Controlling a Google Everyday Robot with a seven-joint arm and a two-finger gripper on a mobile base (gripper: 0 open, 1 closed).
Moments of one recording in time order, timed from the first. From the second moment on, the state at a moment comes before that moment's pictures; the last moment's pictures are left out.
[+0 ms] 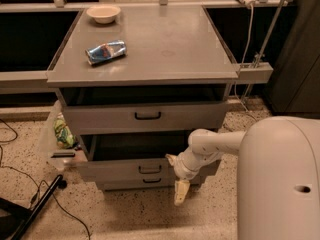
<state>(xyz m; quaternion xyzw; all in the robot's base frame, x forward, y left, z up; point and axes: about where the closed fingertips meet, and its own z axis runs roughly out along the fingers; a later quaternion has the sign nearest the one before) 0.547 -0.051 0.415 -0.75 0.62 0.17 0.16</state>
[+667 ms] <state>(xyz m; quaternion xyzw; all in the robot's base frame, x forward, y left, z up) 0.523 -0.046 0.420 -0.75 0.61 0.19 0.16</state>
